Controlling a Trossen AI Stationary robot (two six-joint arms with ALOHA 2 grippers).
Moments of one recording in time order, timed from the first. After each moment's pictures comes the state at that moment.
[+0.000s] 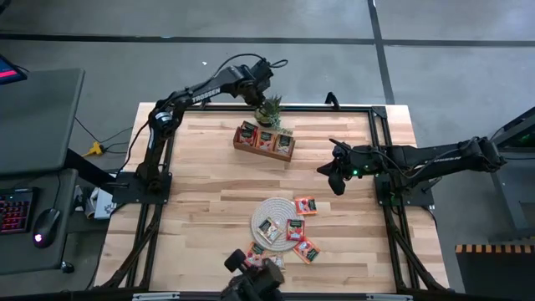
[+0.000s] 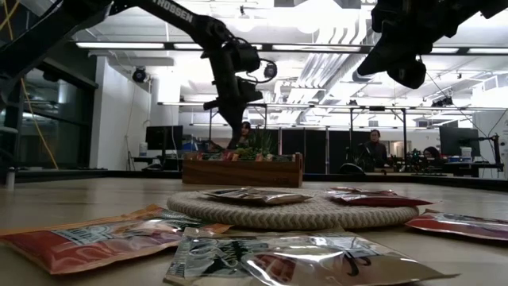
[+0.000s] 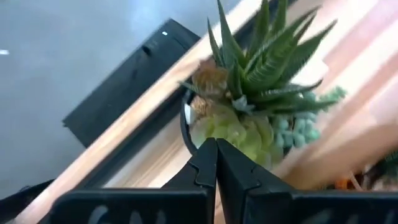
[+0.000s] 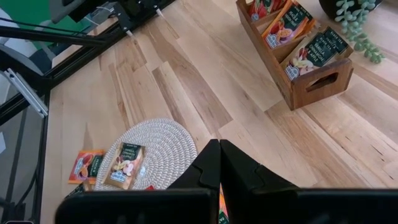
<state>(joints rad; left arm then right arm) 0.63 2.11 1.98 -0.98 -0.11 -0.13 0.03 0.90 0.64 -0.32 0.15 0.62</state>
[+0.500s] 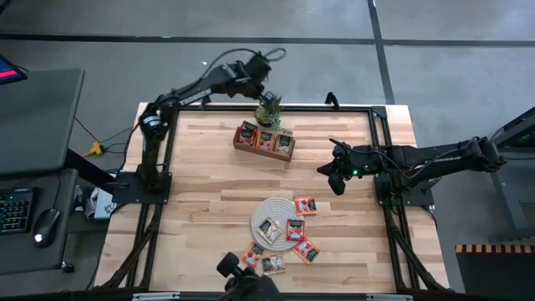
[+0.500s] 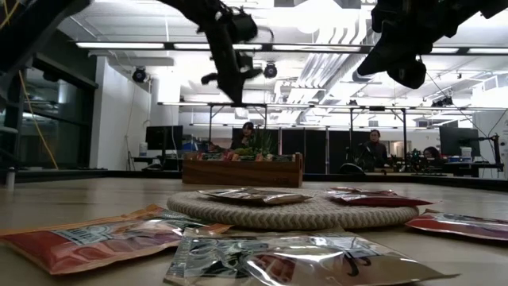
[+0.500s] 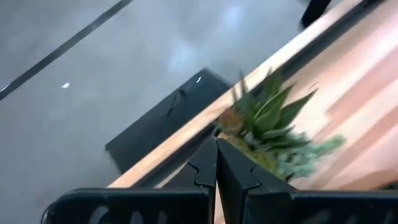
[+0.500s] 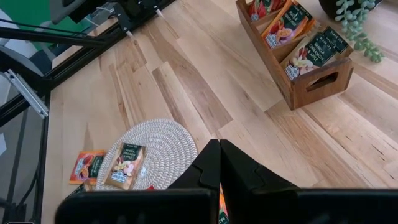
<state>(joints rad) 0.58 1.99 1.98 -0.93 -0.31 -0.18 0.03 0.90 0.64 -0.32 0.15 0.63</state>
